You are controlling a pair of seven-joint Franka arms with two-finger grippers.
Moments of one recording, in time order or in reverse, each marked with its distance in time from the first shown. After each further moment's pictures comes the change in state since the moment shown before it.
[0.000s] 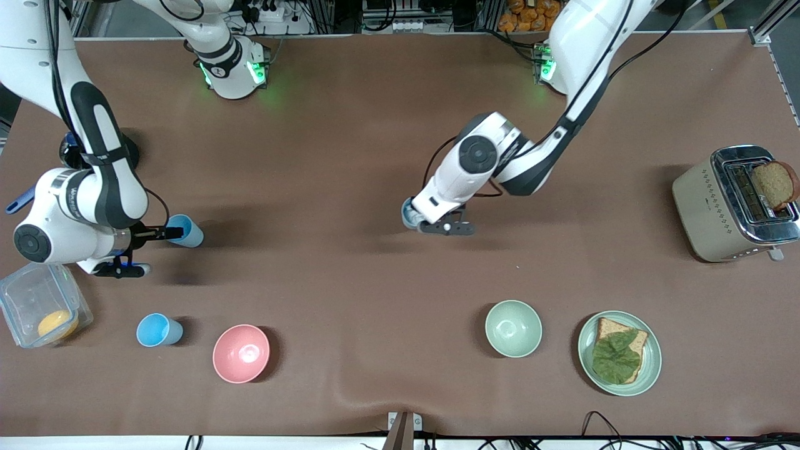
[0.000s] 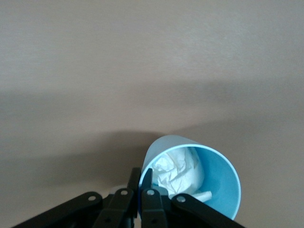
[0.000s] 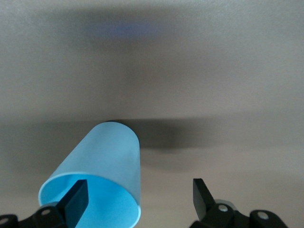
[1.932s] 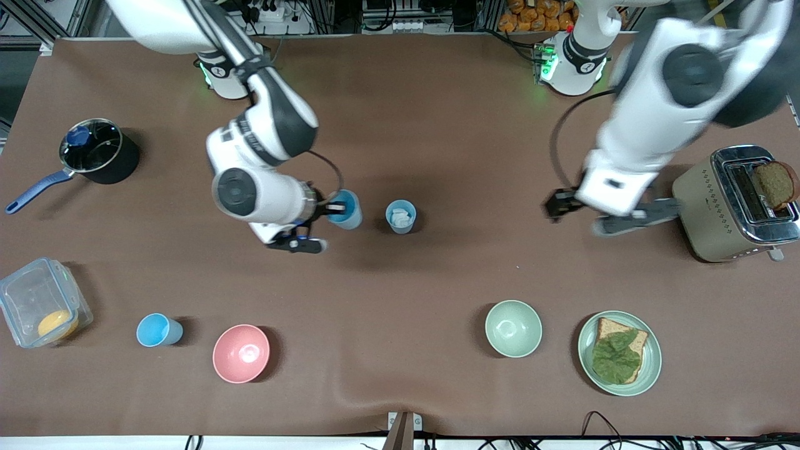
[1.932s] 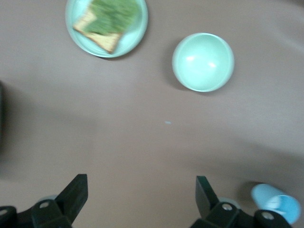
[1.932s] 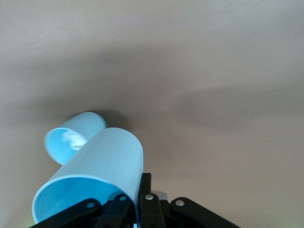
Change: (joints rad) left arm 0.315 -0.482 0.118 0.137 0.045 -0.631 0.108; right arm 0.493 -0.023 0.246 0.263 0.236 -0.056 0.747
